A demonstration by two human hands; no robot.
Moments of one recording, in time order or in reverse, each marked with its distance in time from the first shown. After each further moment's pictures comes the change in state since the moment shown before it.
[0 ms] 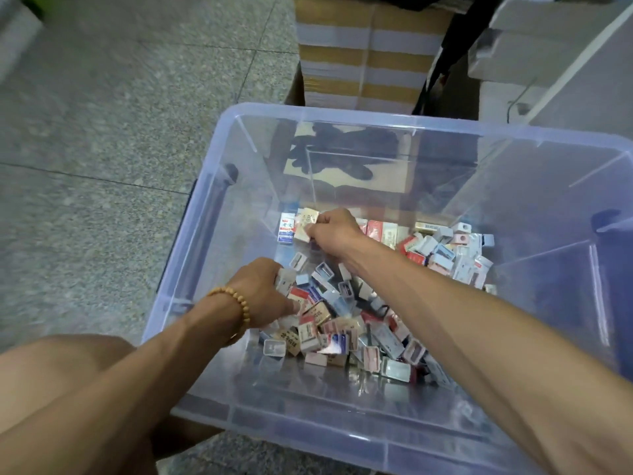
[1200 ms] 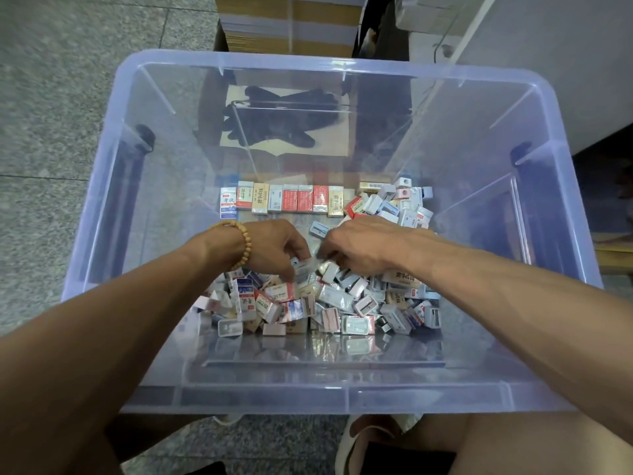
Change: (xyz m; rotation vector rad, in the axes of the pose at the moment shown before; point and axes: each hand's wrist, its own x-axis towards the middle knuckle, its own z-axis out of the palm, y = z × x) left_hand 0.056 0.051 0.021 0.383 -0.395 0.448; right_hand -0.056 0.060 -0.083 -1.346 -0.334 -0.371
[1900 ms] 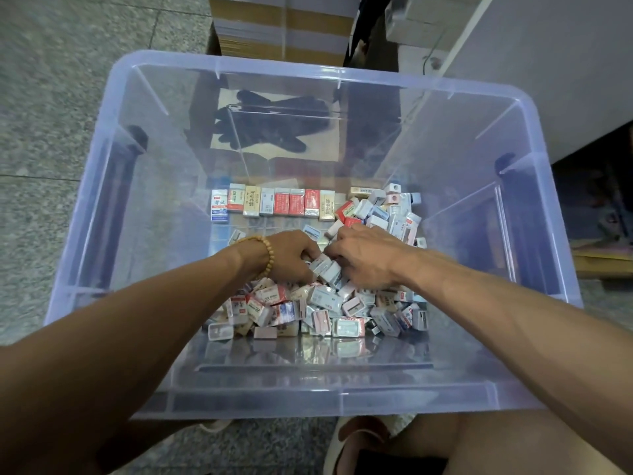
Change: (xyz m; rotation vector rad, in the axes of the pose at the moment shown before) left_hand 0.032 0.008 0.027 -0.019 0.057 0.057; right_hand -0.025 0.002 0.009 0.070 0.031 0.106
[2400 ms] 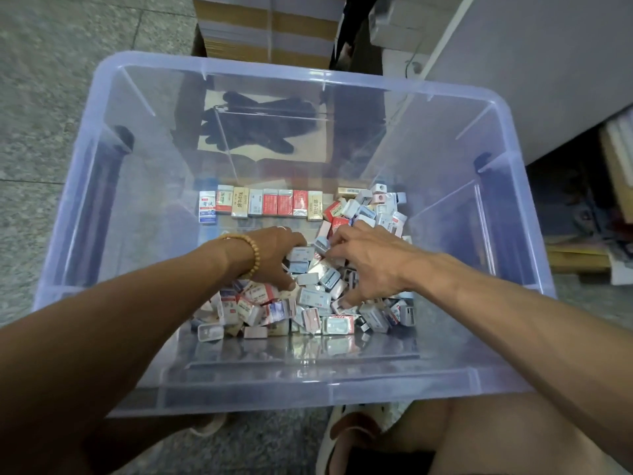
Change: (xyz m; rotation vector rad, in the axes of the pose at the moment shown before) left_hand -0.001 -0.007 -0.004 0.316 0.019 0.033; right_hand -0.027 0.006 -0.004 -0.009 -0.046 0.028
